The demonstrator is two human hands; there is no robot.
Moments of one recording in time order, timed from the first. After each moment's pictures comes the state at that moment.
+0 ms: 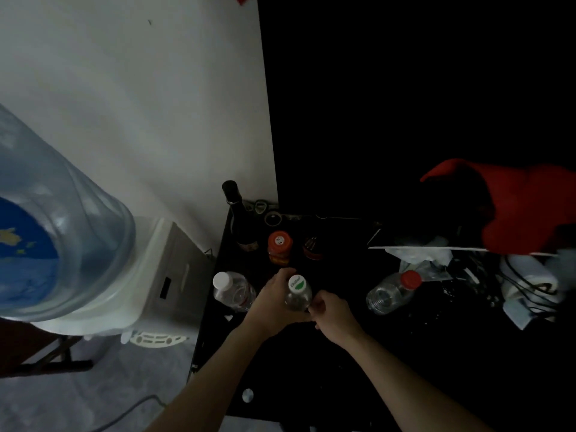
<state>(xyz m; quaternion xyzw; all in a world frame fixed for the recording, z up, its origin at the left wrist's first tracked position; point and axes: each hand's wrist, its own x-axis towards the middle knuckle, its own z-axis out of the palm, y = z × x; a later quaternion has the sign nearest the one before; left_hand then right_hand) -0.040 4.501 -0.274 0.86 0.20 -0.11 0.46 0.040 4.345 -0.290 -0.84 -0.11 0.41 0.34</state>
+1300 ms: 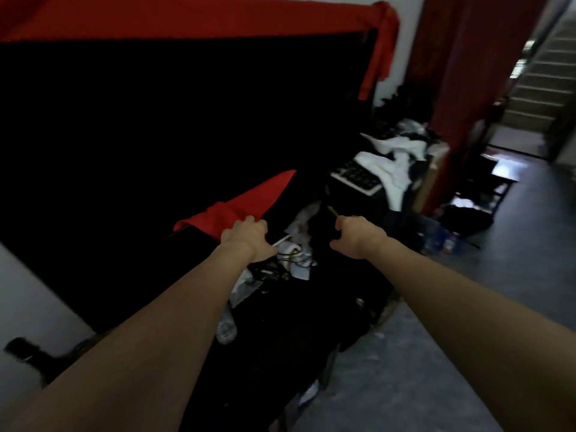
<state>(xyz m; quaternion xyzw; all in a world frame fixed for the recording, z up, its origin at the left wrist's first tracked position) 0.060 4.210 0.013 0.98 -0.16 -0.12 0.01 0.001 3.984 0.018 -0.98 0.08 0.11 0.15</state>
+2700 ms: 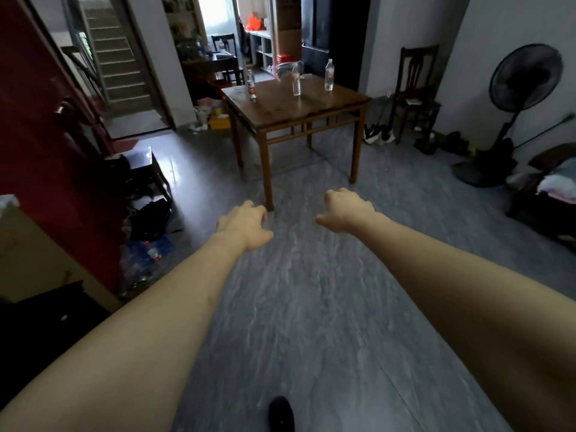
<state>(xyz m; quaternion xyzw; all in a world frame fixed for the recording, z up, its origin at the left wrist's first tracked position) -0.302 3.463 -0.016 0.69 -0.72 -0.08 -0.01 -0.515 3.432 -0.010 -0.72 0.68 -0.02 0.14</state>
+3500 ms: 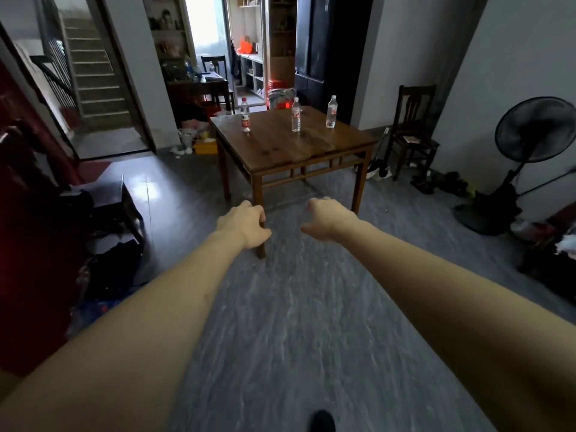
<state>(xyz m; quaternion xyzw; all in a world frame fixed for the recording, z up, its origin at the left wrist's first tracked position) -0.231 3.087 0.012 0.68 -0.72 -0.11 0.04 -0.420 3.073 0.024 -0.74 0.66 -0.02 0.14</state>
